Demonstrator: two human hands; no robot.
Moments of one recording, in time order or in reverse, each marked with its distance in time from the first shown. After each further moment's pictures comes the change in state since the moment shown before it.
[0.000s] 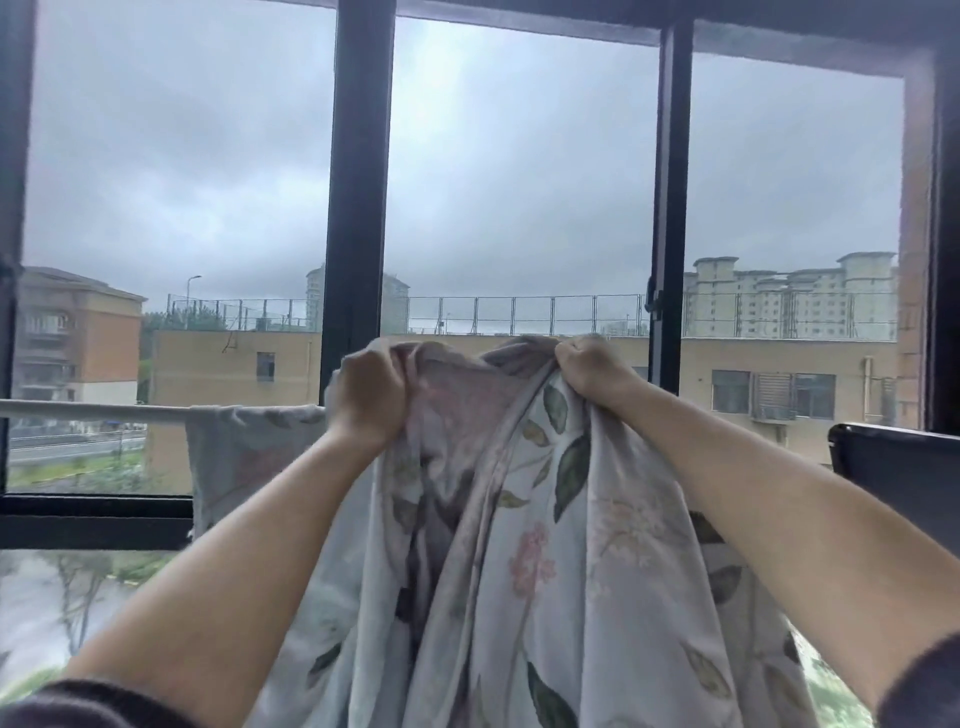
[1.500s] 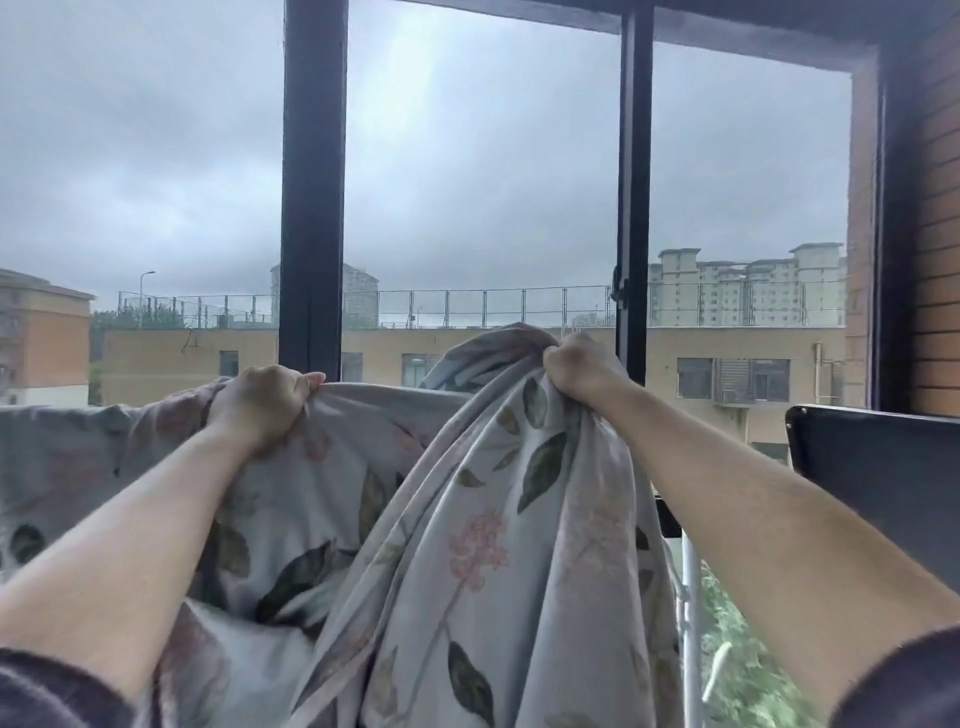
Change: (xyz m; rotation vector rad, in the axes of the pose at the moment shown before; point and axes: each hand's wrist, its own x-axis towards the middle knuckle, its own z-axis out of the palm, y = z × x) left_hand 0.034 -0.086 0.008 0.224 -0.332 0.035; right_hand -0.010 0.018 -0.009 -0.117 -0.006 0.190
